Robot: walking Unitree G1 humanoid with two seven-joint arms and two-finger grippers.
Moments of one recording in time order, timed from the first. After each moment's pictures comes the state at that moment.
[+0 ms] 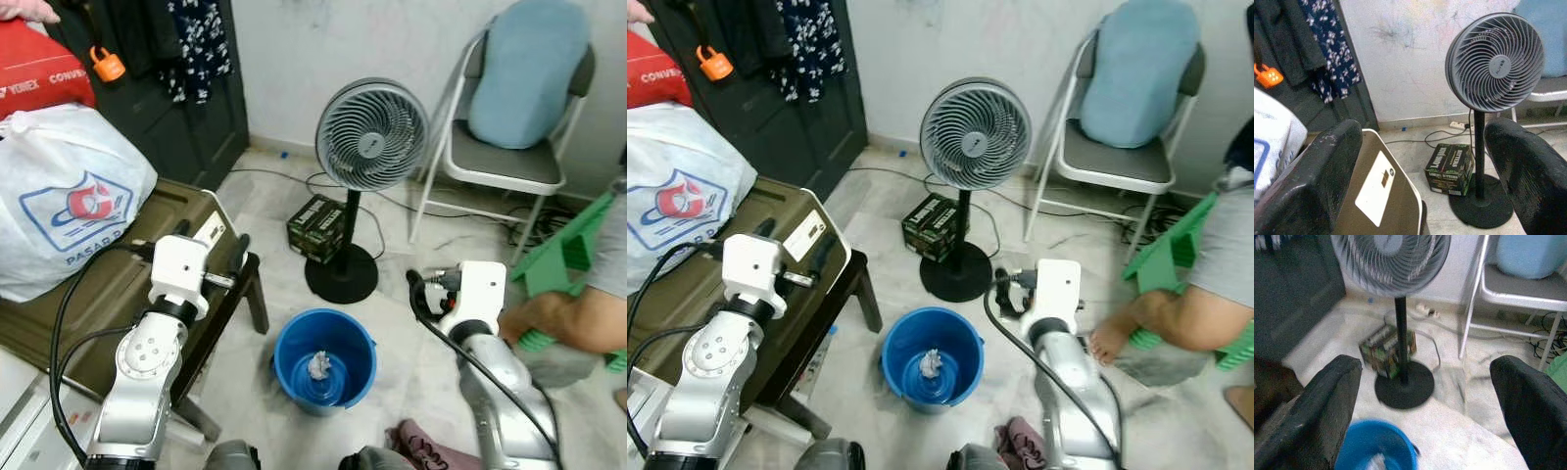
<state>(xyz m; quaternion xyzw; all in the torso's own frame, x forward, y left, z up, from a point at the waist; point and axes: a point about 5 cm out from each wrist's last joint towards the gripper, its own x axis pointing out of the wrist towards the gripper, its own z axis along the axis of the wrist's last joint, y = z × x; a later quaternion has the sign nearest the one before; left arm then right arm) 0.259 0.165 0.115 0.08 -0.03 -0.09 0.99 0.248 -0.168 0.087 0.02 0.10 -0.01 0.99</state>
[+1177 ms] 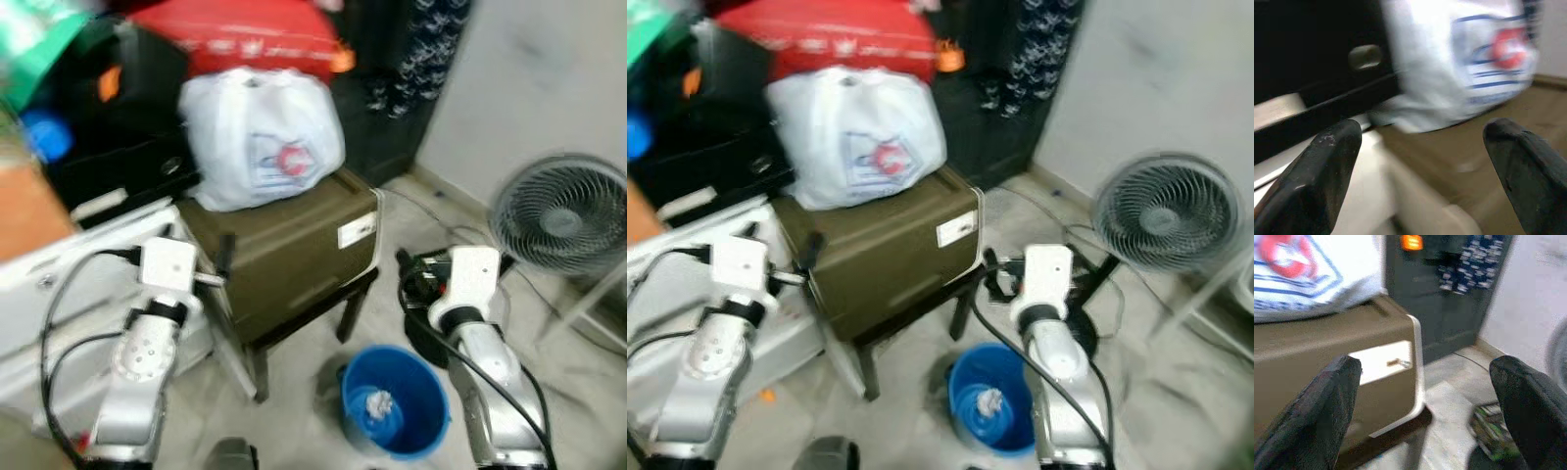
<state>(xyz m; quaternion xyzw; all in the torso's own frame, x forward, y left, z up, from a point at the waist) 0.257 0.176 0.113 0.09 -0.02 -0.03 0.99 0.257 -0.161 0.104 -0.01 0.05 0.02 1.00</state>
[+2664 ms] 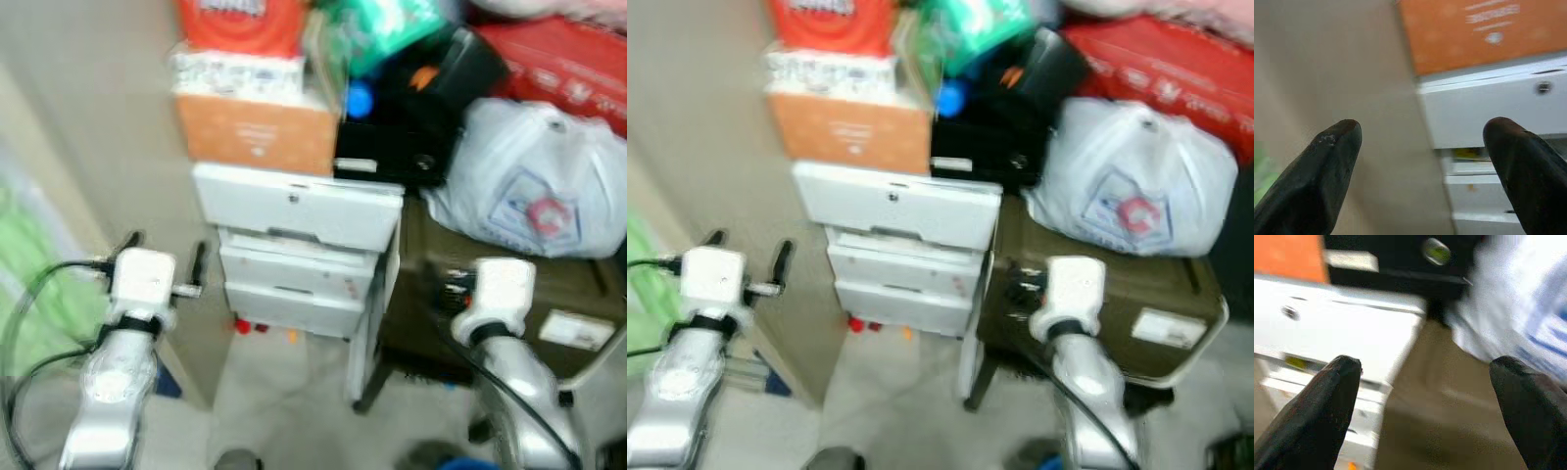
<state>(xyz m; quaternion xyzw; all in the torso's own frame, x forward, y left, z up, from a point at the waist) 0.239 0.199 0.116 0.14 -0.01 0.00 0.99 0.243 -0.179 0.107 -0.02 0.05 0.01 1.00</state>
